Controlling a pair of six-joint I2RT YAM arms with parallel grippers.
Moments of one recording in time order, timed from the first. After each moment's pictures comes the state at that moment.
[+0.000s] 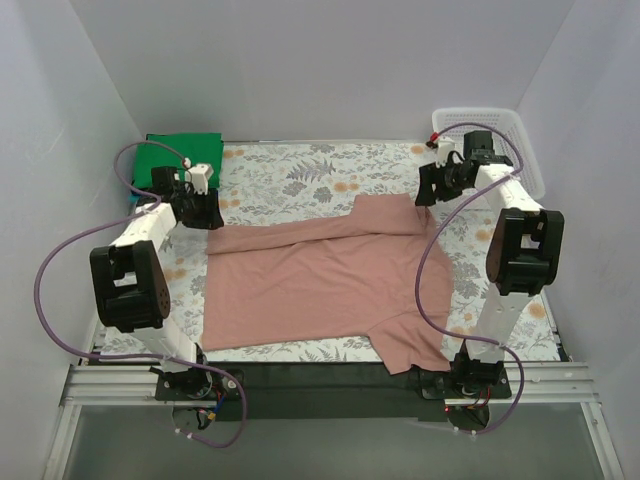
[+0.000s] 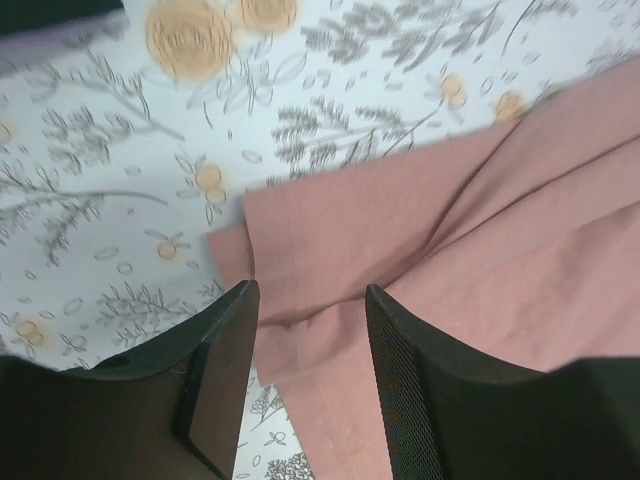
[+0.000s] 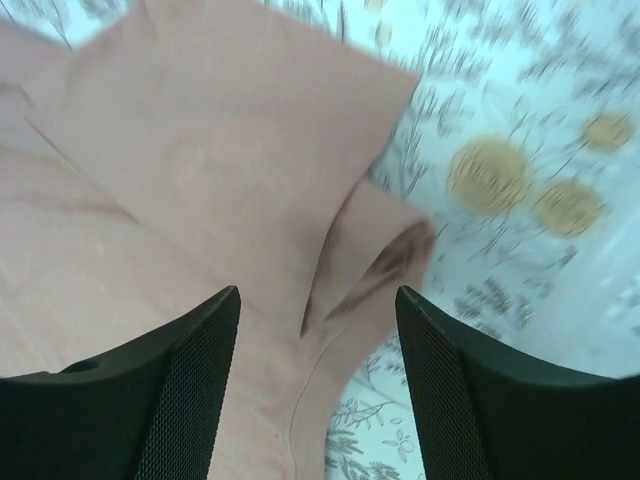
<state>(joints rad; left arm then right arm) 0.14 1.69 1.12 -0.39 0.41 0.23 -0.03 1.94 1.51 -0.64 -0.54 -0.37</state>
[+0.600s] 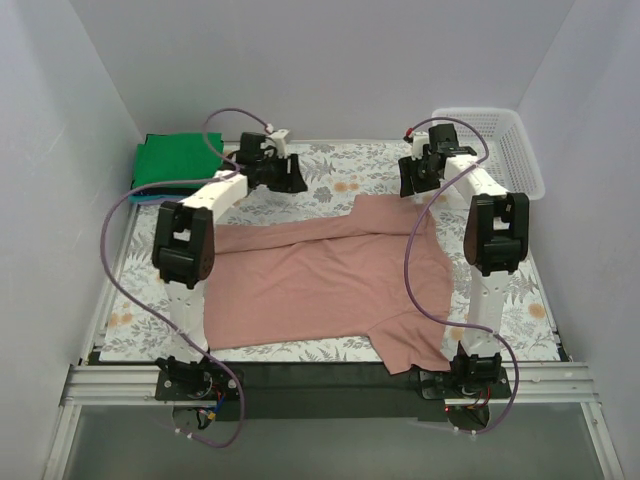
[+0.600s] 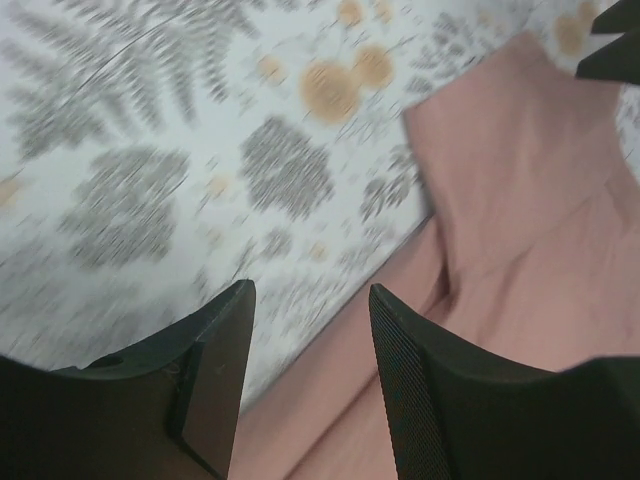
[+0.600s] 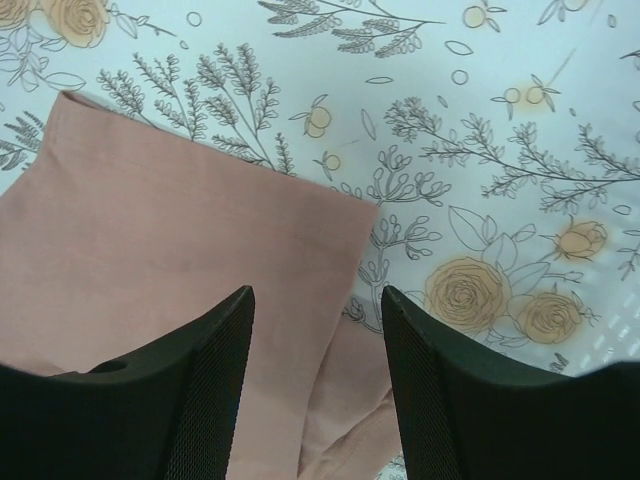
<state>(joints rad) -0.22 2.04 1.57 -0.24 0.51 -0.11 0.11 2.17 1.78 -0.61 -0.30 -0.19</state>
